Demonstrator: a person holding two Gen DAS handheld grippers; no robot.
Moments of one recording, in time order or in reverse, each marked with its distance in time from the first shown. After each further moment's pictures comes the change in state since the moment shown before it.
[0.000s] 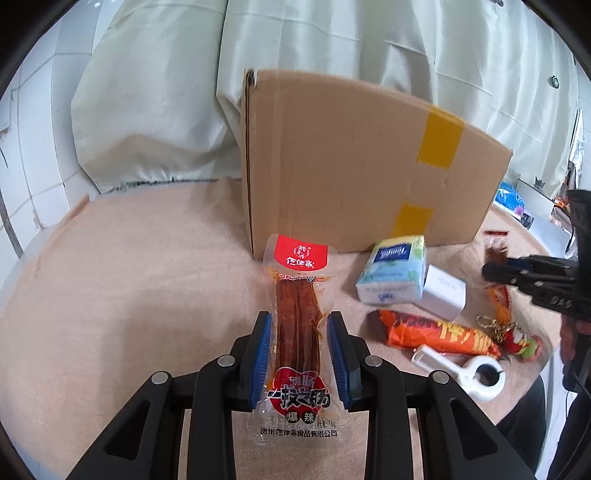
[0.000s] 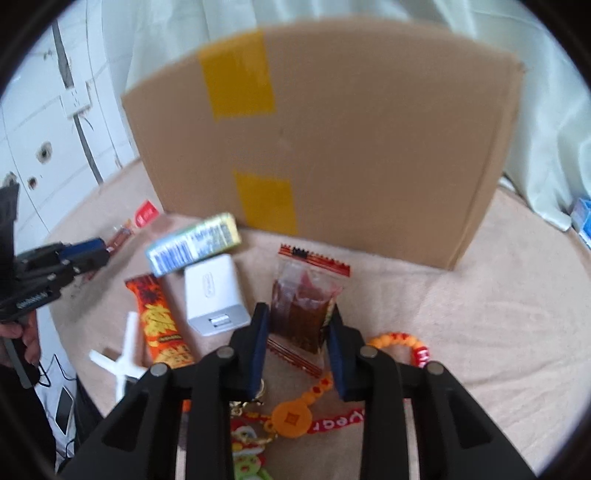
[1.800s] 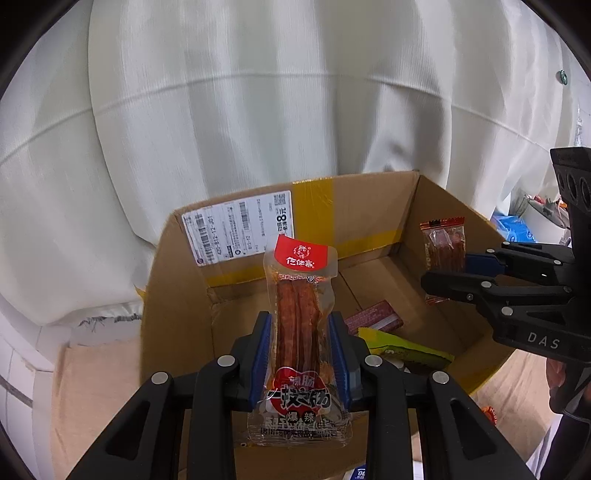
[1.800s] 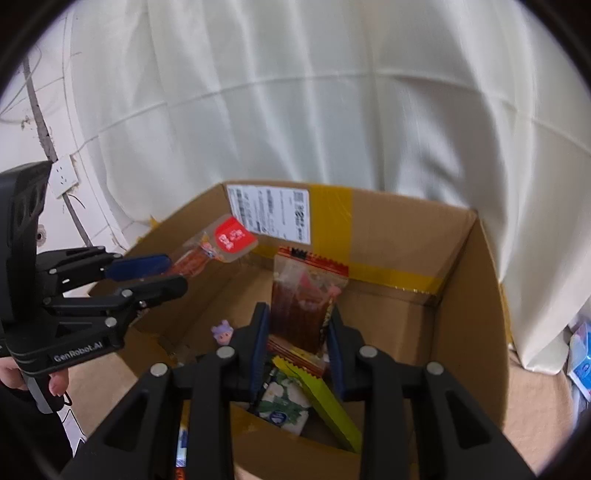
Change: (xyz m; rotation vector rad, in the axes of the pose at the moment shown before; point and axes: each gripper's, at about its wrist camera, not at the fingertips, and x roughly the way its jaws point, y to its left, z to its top) left arm 0.074 -0.046 0.222 0.138 0.044 -0.004; right arm 0.029 -0.027 0.188 -0.027 -0.055 0.040
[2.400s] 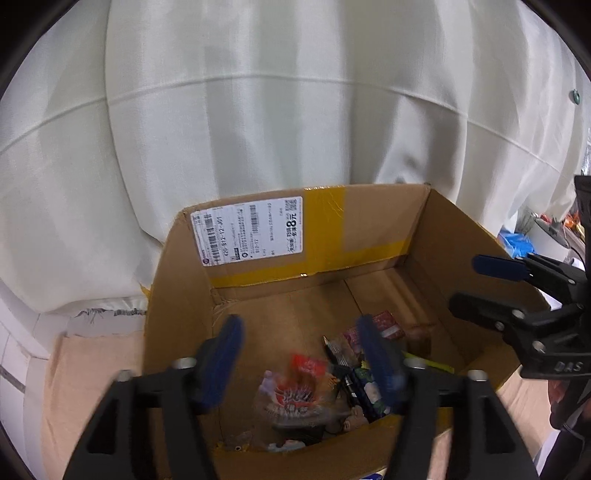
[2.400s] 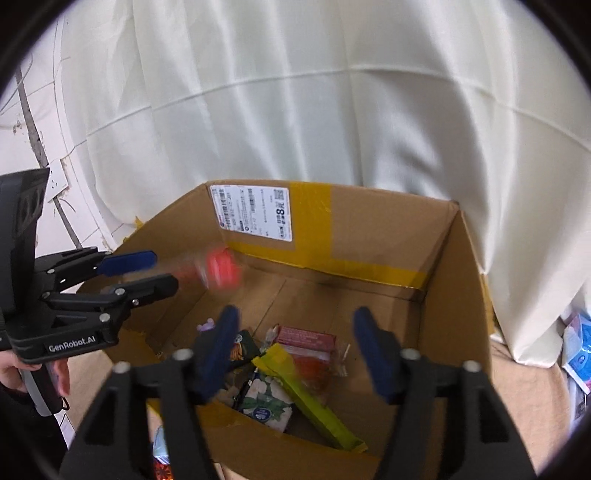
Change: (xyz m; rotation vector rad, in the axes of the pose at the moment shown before) left arm 0.000 0.007 0.005 -0.071 -0.024 0.015; right arm -0.010 -0.014 -0.003 0.024 -0.026 -0.034
